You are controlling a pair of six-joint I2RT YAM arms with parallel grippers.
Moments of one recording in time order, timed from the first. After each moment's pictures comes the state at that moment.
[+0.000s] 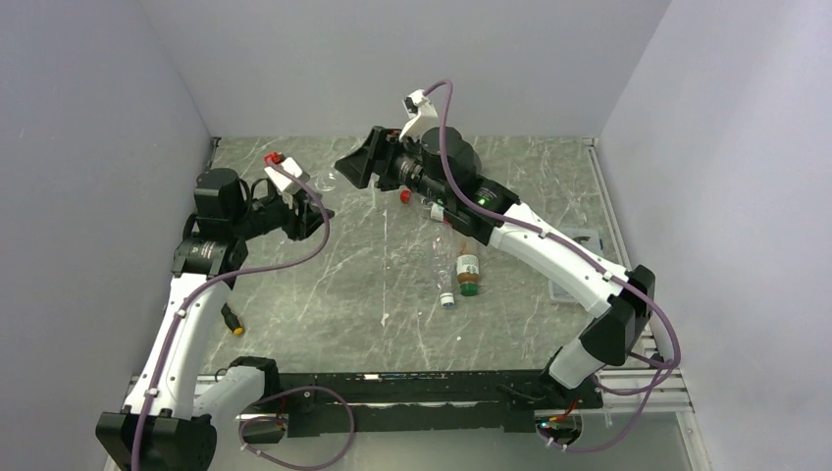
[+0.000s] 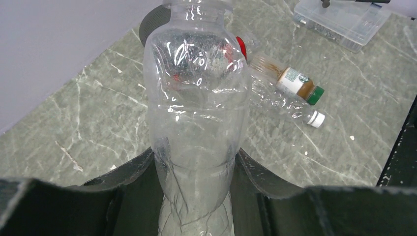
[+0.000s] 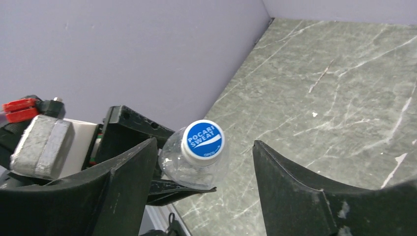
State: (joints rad) left arm -0.09 0.97 1.03 -0.38 0.77 0.30; right arm 0.86 1.57 1.61 -0.11 -0.04 0.65
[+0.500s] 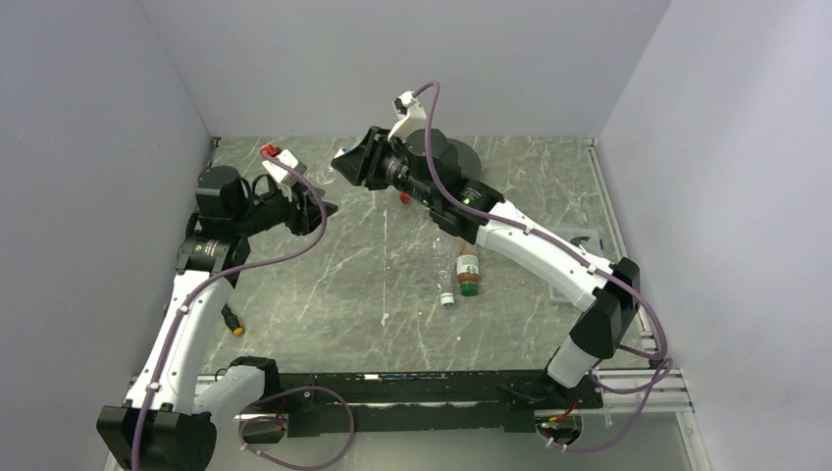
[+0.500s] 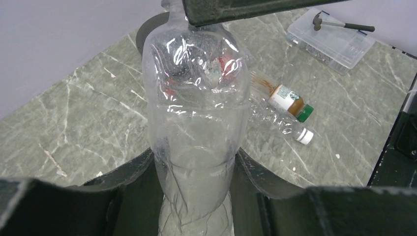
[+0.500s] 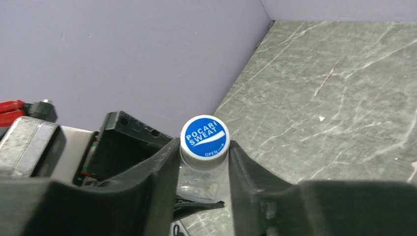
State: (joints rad) left arm -0.10 0.99 1.03 -0.29 0.77 0.17; right arm 0.89 1.64 1.64 -0.07 0.03 0.69
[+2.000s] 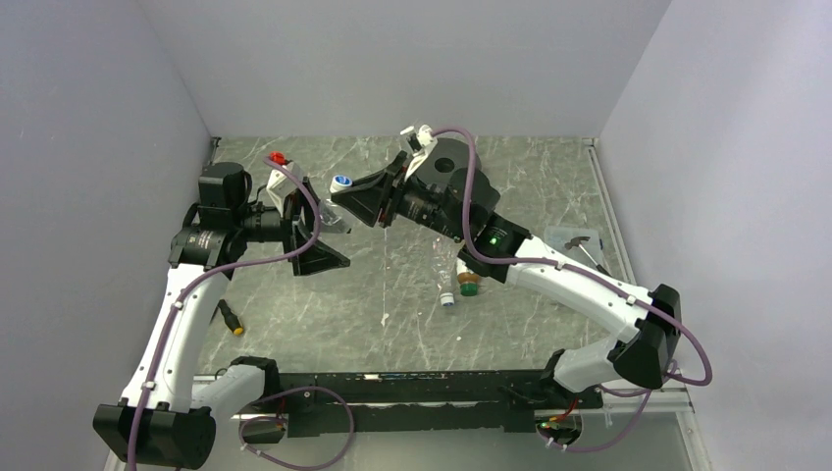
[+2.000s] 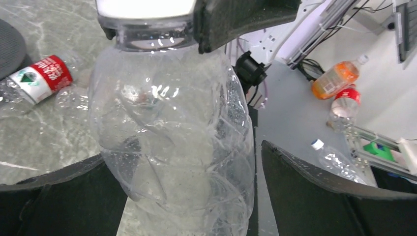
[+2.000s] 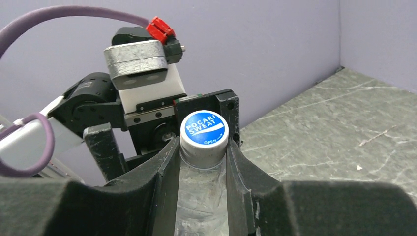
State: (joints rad) left arm -0.11 1.02 1.13 -0.59 1.35 0.12; right arm 0.97 1.40 1.32 0.27 -0.20 0.47
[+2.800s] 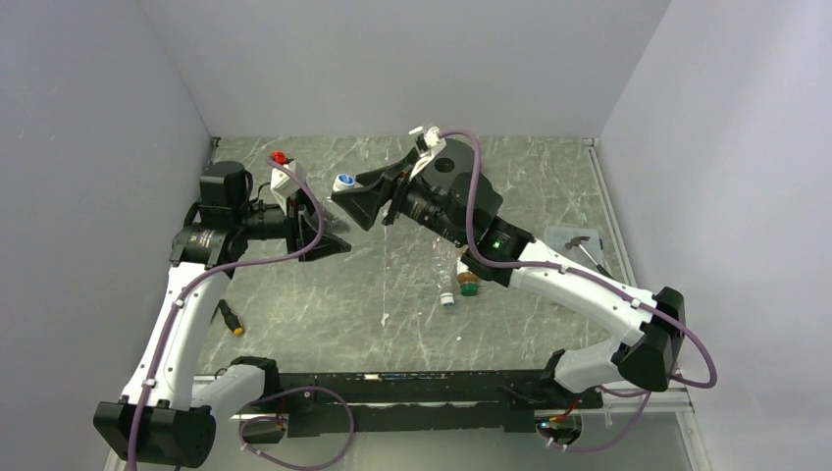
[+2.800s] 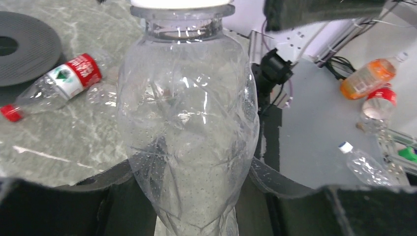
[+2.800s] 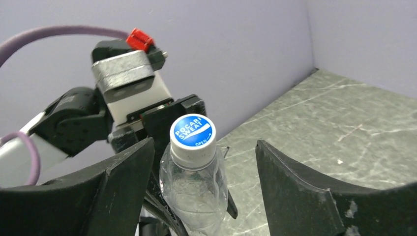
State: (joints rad) left arm -0.11 1.03 1.13 -0.57 1.30 0.15; right arm 0.98 1.37 1.29 0.29 -0.11 0.46
